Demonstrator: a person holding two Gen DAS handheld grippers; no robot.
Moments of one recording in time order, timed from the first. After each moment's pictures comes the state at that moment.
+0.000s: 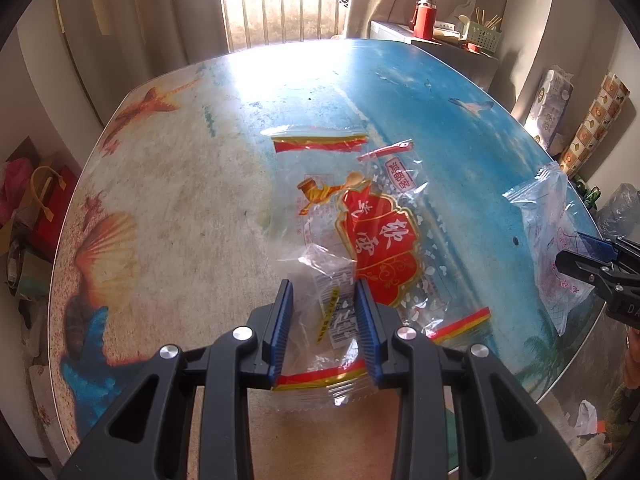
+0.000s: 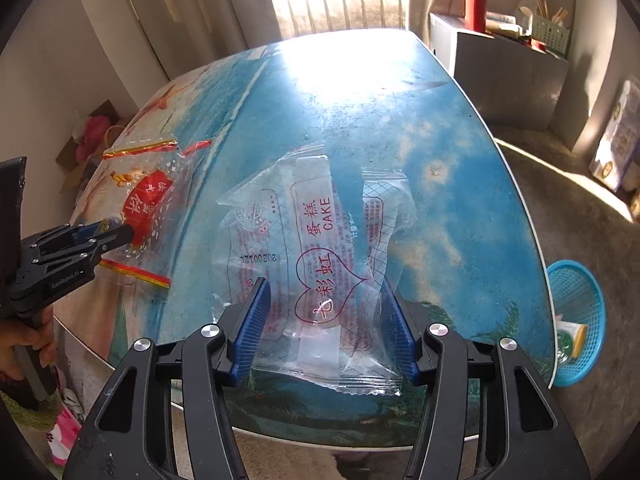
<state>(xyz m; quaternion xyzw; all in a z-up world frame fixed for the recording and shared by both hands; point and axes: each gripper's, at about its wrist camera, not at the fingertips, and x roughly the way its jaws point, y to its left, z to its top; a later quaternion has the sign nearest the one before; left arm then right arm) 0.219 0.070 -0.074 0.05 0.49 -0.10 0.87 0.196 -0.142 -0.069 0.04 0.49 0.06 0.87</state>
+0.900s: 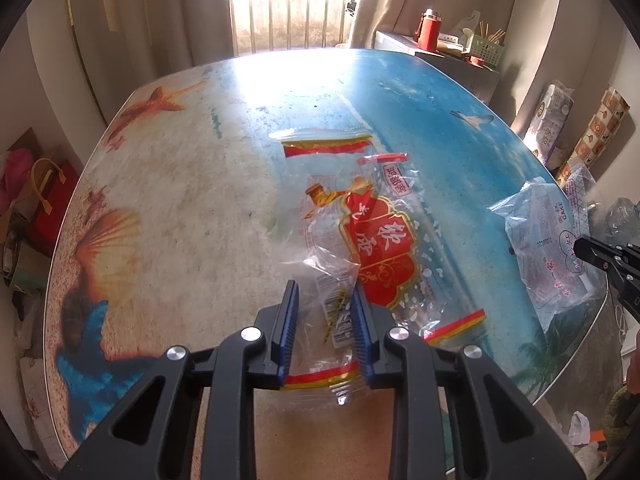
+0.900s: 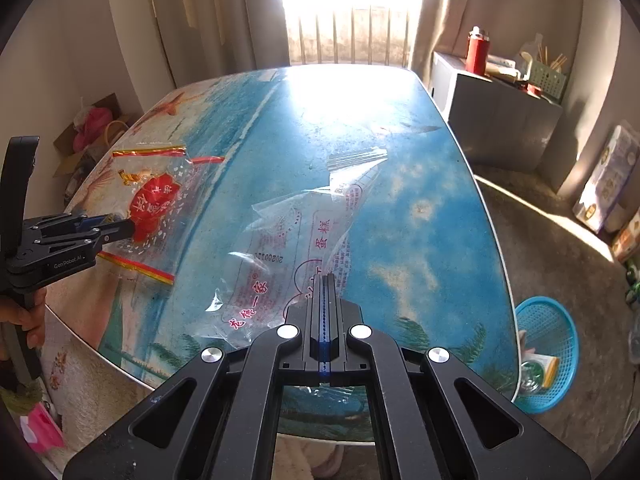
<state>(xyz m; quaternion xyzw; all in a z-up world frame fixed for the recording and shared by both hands) 0.212 0.074 -0.069 0.02 0.47 -0.10 0.88 0.186 -0.137 -0.047 0.00 0.44 0.05 0.90</state>
